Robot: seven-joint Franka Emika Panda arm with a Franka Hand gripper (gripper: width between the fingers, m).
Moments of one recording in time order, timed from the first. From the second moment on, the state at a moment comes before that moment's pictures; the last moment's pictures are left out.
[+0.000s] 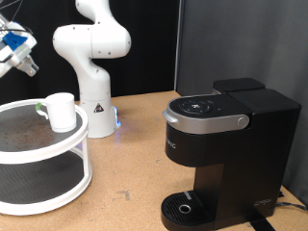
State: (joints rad) arm -0.24 -0.57 -0.69 -2.55 0.27 1.73 -1.26
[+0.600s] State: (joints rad) arm -0.23 -0.50 -0.73 -2.61 0.30 1.88 -1.31
